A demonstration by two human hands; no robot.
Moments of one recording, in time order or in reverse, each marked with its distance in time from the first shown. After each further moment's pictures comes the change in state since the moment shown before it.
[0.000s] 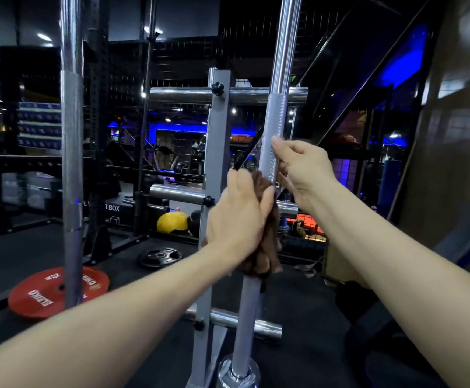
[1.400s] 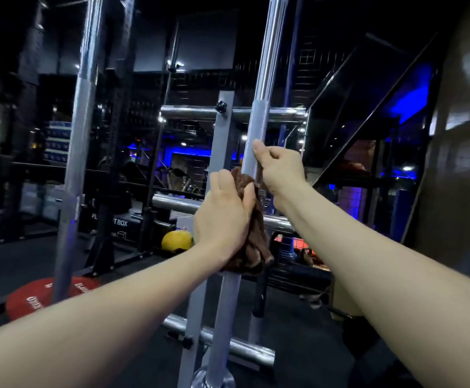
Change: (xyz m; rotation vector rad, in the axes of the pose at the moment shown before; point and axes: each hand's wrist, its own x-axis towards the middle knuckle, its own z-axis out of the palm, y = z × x) left_hand -0.012 0.010 0.009 -0.017 0.119 -0.158; right_hand 0.005 0.010 0.004 -0.123 -0.030 -0.184
